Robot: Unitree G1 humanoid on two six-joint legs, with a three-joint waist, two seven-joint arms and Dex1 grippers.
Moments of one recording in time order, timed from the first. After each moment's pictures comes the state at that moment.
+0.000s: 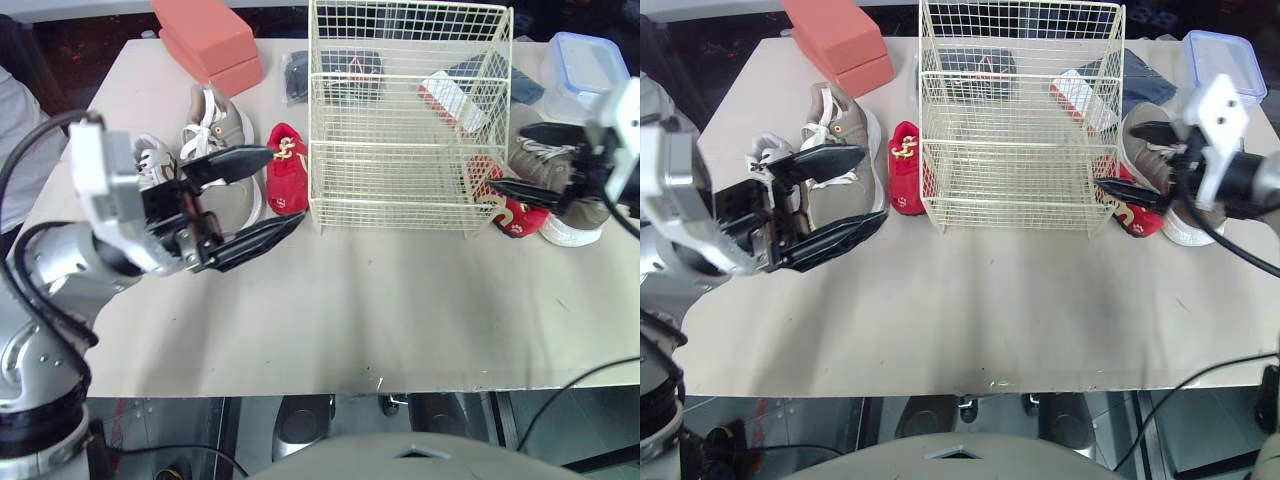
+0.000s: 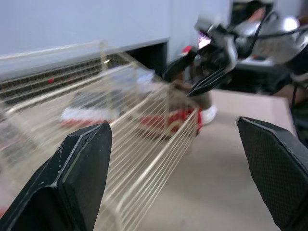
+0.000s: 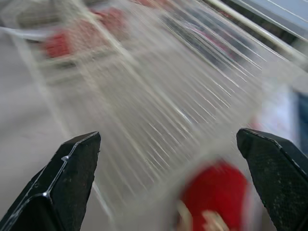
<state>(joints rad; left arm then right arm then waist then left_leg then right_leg) -0.22 0.83 0.37 -0.62 -1.07 0.58 -0.81 -0.41 -0.91 -0.35 -0.28 0.44 0.75 0.97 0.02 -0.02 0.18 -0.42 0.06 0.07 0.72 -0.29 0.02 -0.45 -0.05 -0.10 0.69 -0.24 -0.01</state>
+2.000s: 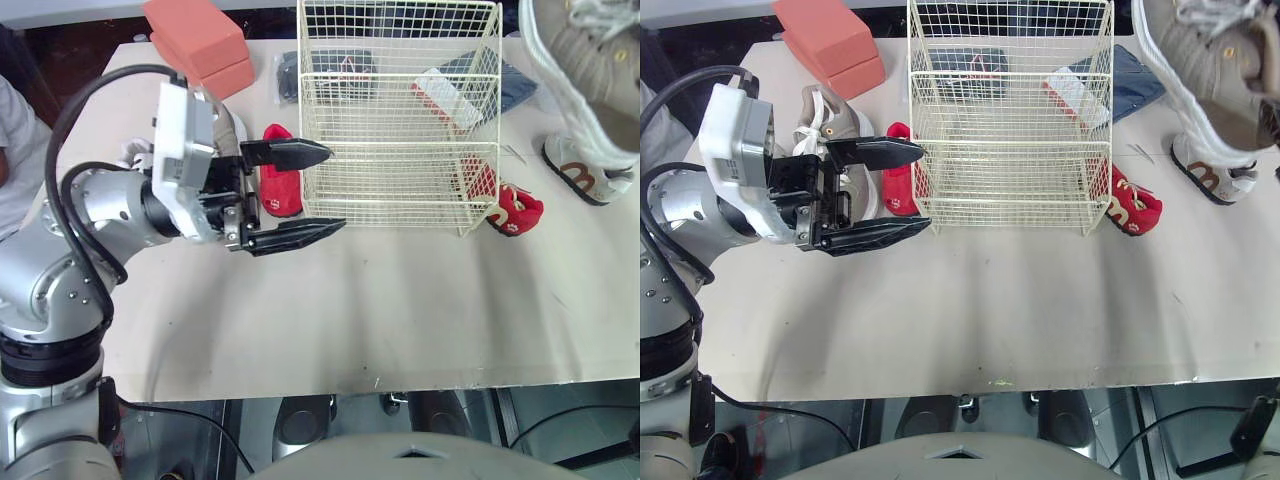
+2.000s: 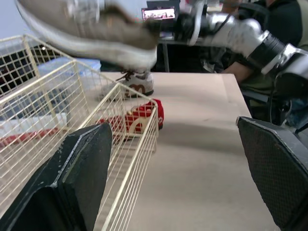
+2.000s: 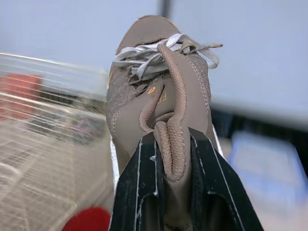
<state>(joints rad) -0.45 0.89 0.19 -0.48 -0.96 0.64 -1.00 -0.30 -0.81 -0.65 -0.12 0.61 0.24 0.85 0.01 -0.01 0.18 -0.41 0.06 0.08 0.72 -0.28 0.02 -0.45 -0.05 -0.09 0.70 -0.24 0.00</state>
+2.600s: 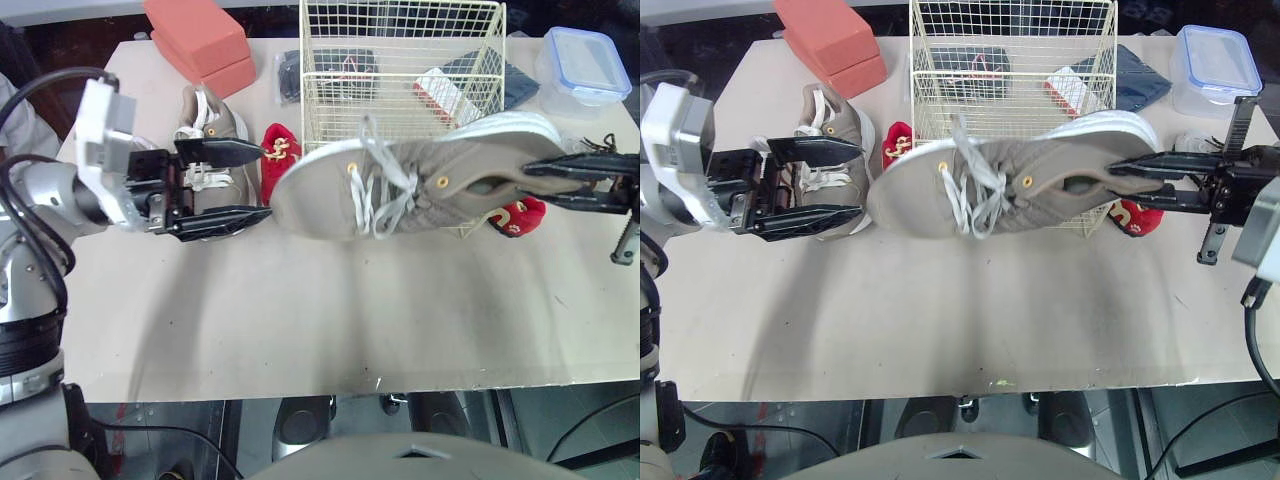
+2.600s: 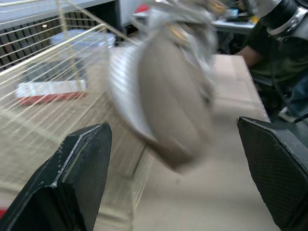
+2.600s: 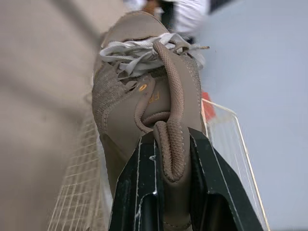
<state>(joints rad) -0.38 0.99 0.30 -0.20 -0.85 0.55 -1.28 -0.40 -0.97 -0.33 -0.30 0.51 -0.34 1.38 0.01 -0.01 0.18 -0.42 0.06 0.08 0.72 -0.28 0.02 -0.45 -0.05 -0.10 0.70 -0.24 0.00</state>
